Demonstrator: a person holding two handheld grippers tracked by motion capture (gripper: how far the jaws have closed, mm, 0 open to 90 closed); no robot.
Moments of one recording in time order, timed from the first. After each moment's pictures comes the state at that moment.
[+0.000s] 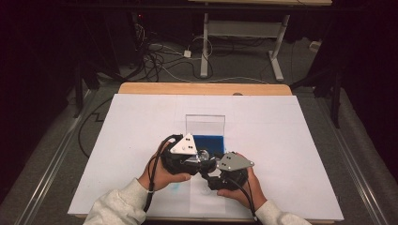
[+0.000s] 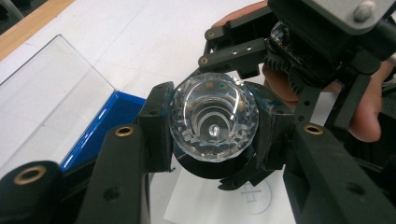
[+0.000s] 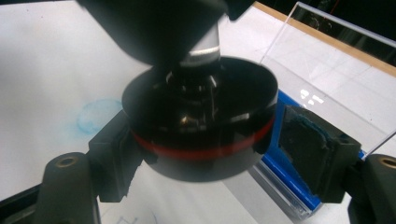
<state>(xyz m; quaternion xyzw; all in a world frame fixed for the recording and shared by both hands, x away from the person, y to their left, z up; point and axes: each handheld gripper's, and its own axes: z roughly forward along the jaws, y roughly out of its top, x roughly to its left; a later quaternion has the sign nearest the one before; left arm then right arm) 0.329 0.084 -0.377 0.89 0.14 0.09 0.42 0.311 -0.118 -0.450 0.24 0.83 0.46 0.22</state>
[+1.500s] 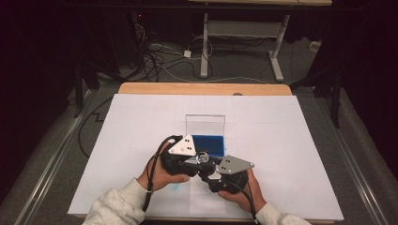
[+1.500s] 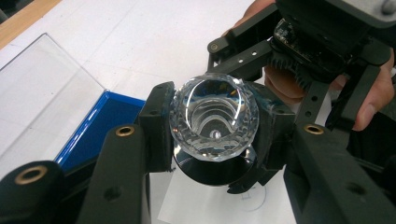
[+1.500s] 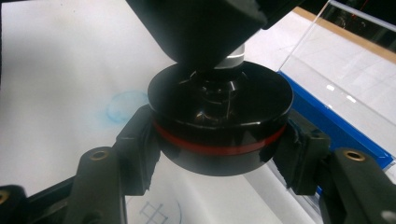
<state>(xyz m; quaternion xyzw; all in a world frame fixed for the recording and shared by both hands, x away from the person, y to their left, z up) 0.329 0.085 -0.381 0.89 0.12 0.08 0.43 0.304 -0.119 -0.447 0.21 0.84 0.46 0.19</state>
